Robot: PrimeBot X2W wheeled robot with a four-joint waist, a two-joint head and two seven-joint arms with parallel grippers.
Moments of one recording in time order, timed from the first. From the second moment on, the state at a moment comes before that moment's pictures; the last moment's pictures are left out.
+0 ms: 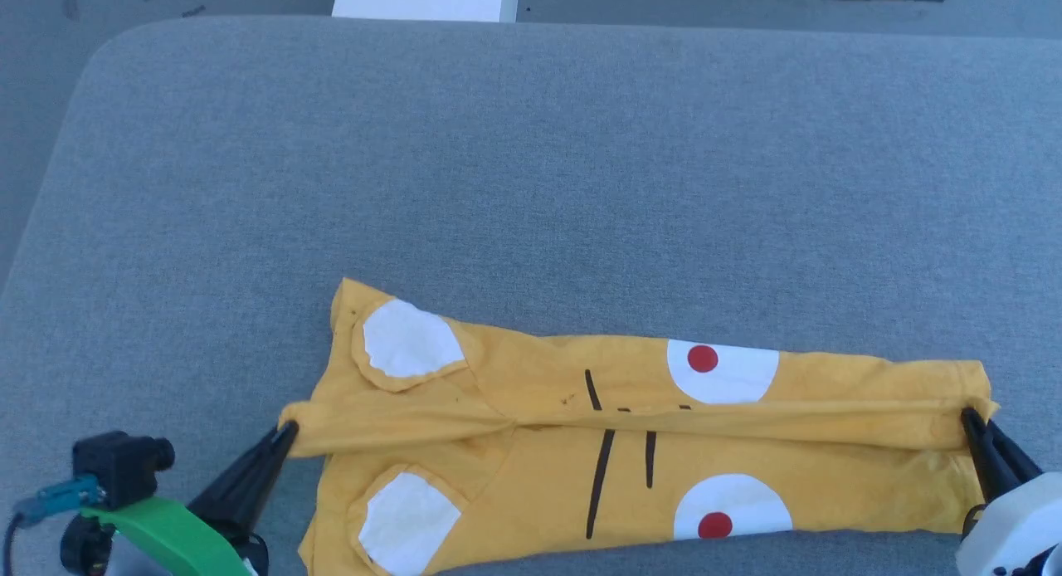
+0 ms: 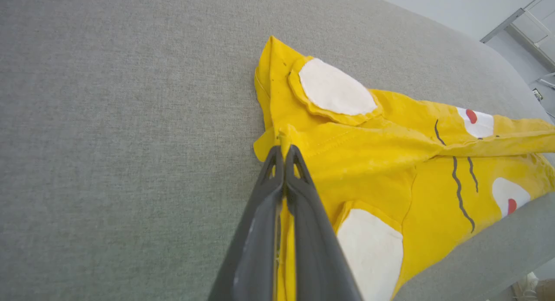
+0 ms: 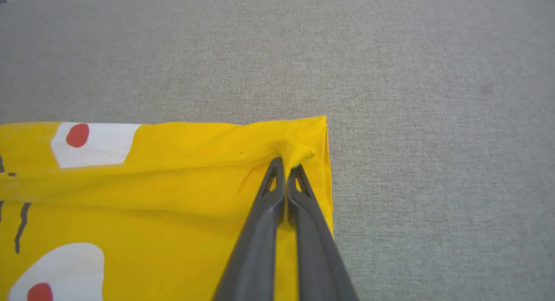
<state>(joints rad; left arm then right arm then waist) -0.11 0.90 -0.74 -0.09 -1.18 0.01 -0.26 0.17 -0.14 -0.25 -0.23 0.28 0.13 0.40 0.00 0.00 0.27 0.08</state>
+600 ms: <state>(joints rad) -0.11 0.69 -0.49 -0.08 -1.13 0.01 -0.25 0.16 -0.16 -0.27 -0.23 0.35 0.13 0.43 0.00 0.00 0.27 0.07</state>
